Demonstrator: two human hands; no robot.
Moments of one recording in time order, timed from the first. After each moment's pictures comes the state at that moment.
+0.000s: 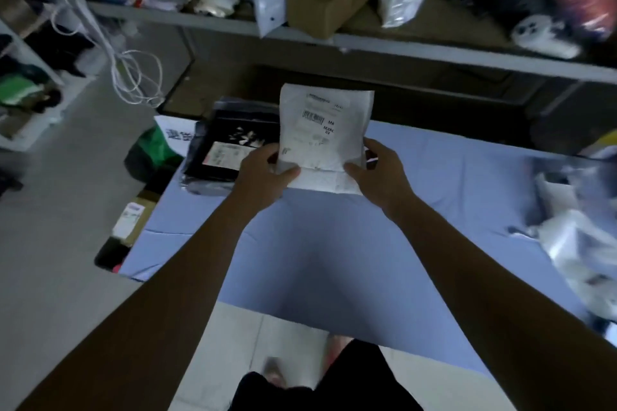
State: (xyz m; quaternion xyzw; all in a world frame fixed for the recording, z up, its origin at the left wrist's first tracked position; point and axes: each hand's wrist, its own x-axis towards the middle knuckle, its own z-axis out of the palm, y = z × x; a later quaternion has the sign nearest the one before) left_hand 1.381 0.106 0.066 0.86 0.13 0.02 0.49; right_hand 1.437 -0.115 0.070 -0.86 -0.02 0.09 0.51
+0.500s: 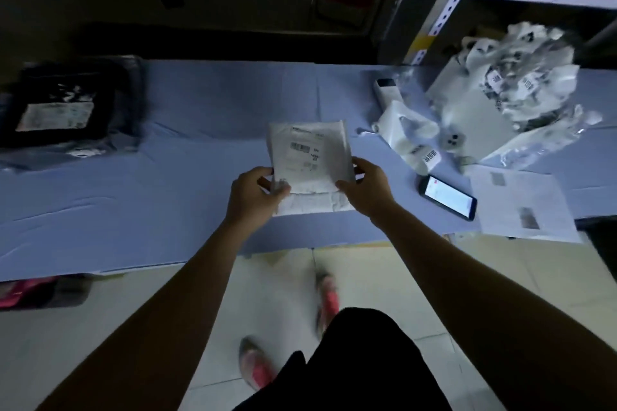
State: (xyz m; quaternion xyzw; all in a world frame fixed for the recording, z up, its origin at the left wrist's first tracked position) left_hand 1.267 -0.136 -0.016 0.86 0.04 -0.08 0.51; right_hand 1.264 -0.368 0.014 -0.89 0.18 0.07 0.42
